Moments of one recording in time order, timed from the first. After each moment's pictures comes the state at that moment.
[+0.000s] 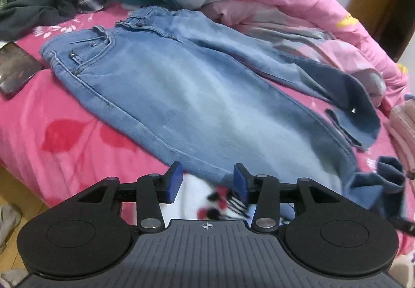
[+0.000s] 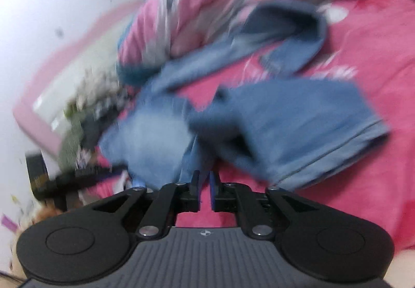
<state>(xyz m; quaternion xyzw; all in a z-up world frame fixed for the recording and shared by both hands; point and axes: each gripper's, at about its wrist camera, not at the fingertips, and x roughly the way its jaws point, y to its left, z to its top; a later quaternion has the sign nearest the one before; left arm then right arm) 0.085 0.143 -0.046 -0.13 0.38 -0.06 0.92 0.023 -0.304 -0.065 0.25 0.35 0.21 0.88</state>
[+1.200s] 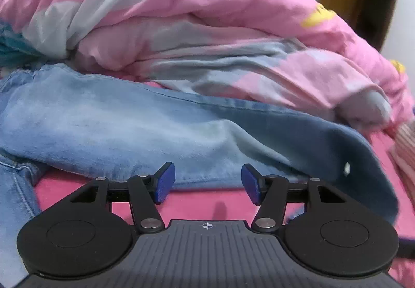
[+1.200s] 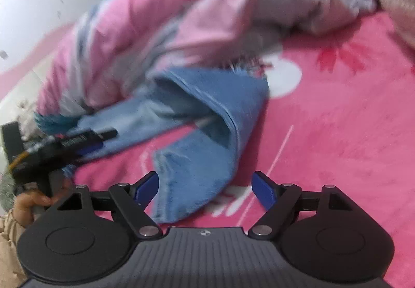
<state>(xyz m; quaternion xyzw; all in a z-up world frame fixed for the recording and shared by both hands) 0.305 -0.038 -0.066 -0.08 0.29 -0.11 0.95 0.216 -0.381 -0.091 0.21 0.37 0.10 0.90</state>
